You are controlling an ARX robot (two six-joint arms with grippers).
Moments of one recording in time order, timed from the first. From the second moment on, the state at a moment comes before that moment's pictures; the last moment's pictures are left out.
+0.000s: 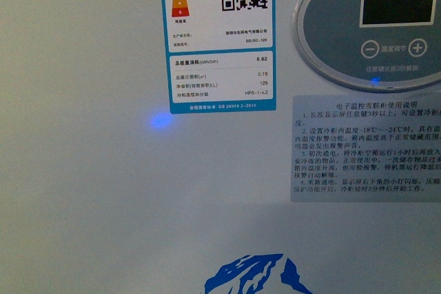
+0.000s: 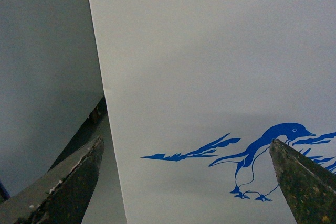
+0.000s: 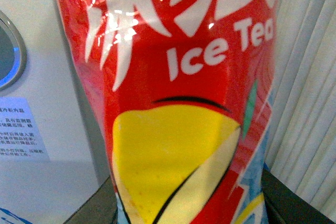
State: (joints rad) left arm 0.00 0.00 0.01 0.00 0.00 0.00; right arm 0.17 0.33 0.44 -0.08 0.27 -0.02
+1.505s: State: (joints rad) left arm 0.00 0.00 0.01 0.00 0.00 0.00; right arm 0.17 0.33 0.44 -0.08 0.27 -0.02
